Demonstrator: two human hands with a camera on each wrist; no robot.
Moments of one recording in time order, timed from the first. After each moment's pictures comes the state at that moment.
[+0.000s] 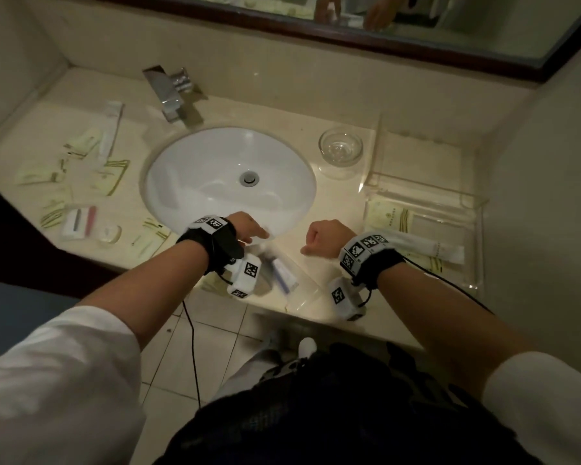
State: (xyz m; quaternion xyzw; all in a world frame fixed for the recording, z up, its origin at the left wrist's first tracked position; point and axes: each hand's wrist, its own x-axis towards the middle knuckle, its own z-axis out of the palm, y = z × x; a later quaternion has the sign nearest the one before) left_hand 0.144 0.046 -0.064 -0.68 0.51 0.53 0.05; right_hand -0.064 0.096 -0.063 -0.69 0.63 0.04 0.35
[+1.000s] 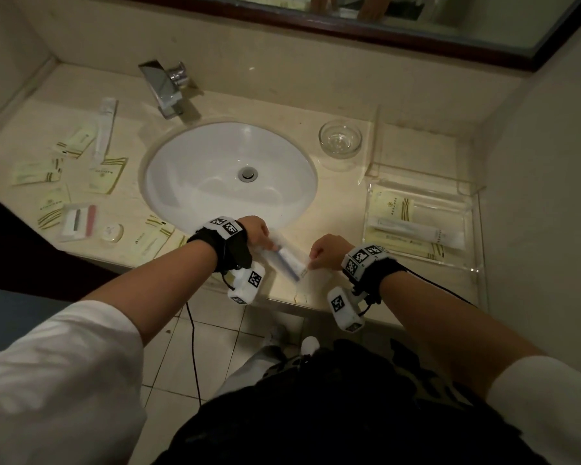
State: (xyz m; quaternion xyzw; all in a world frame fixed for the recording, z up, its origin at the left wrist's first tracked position) left_hand 0.146 0.056 -0.074 -0.56 0.71 0.38 0.20; right_hand -0.045 0.129 -0.086 -0.62 0.67 0.06 0.42
